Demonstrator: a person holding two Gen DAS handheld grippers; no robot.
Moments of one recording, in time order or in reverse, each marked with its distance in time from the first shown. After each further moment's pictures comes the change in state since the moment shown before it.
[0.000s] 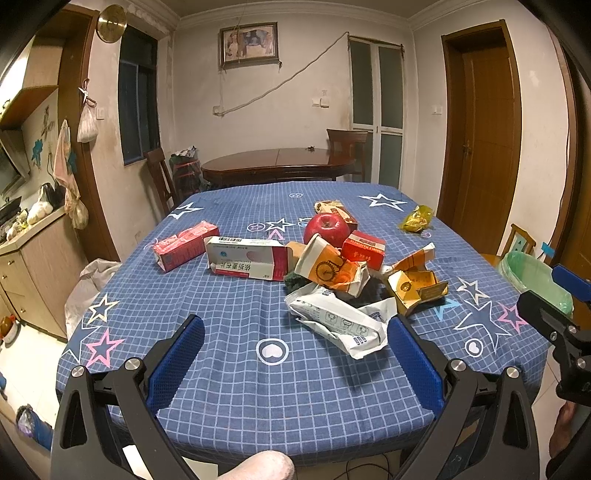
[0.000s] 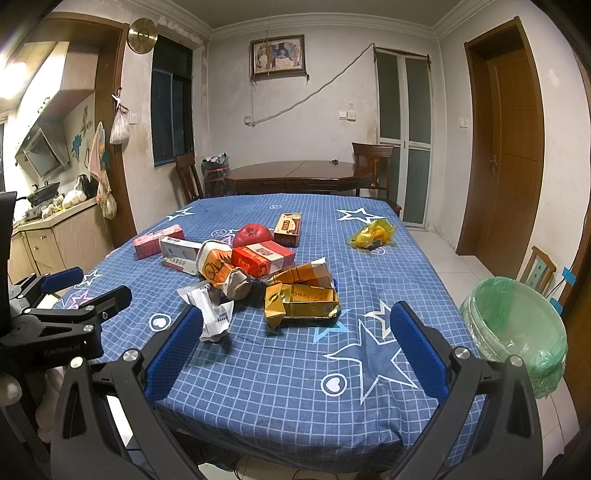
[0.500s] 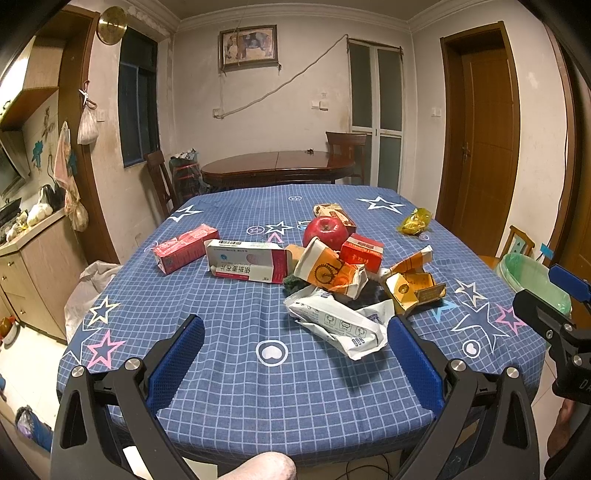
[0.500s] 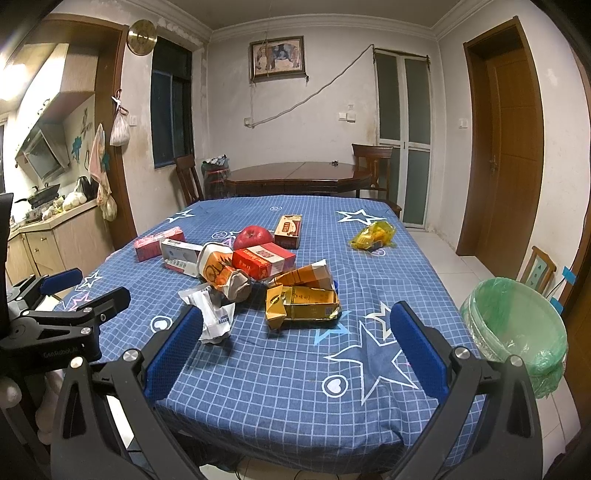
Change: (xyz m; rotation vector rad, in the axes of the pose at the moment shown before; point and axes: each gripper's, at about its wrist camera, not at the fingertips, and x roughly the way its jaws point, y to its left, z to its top) left arm -0.005 0.002 0.001 -0.006 -0.012 -0.007; right arm -0.002 0.000 0.001 0.003 -0.006 0.001
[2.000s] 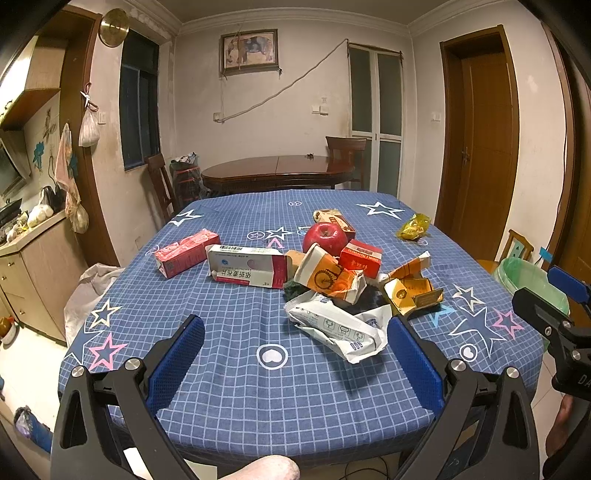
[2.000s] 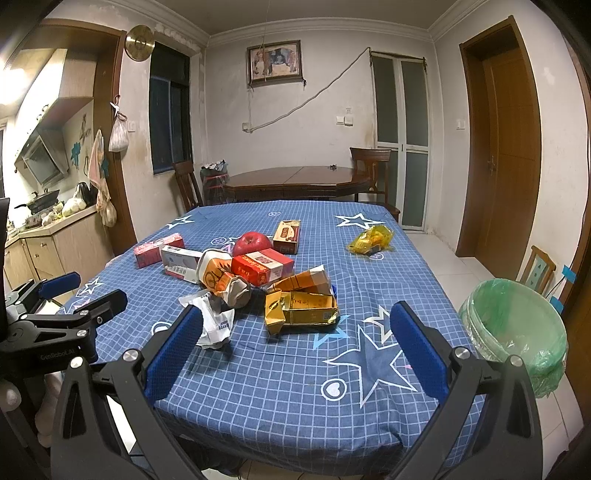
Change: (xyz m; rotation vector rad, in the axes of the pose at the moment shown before) left arm -0.007 -0.002 0.007 -0.004 -0.017 -0.003; right arm -0.003 -0.002 0.011 0.010 -0.013 0.001
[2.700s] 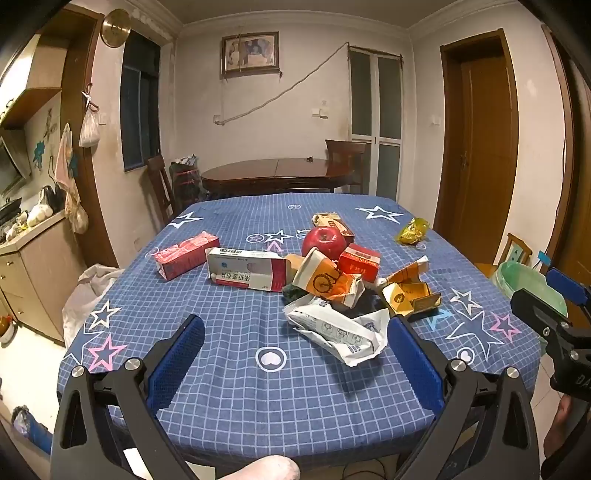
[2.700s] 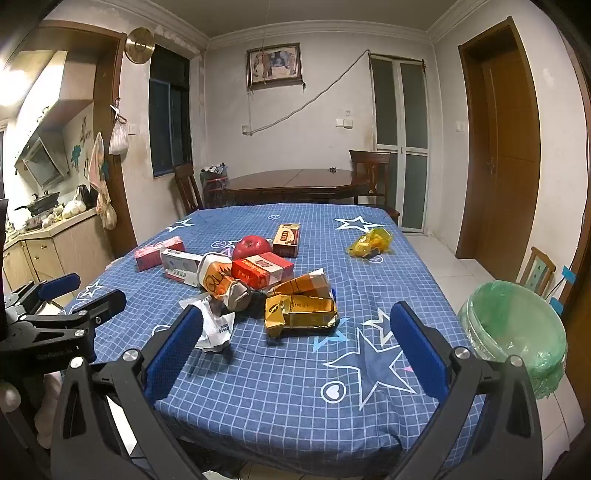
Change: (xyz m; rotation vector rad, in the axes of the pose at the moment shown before) left arm -0.009 -0.004 0.004 -0.004 -0.011 0.000; right arm -0.001 0.000 0.002 0.001 -0.008 0.000
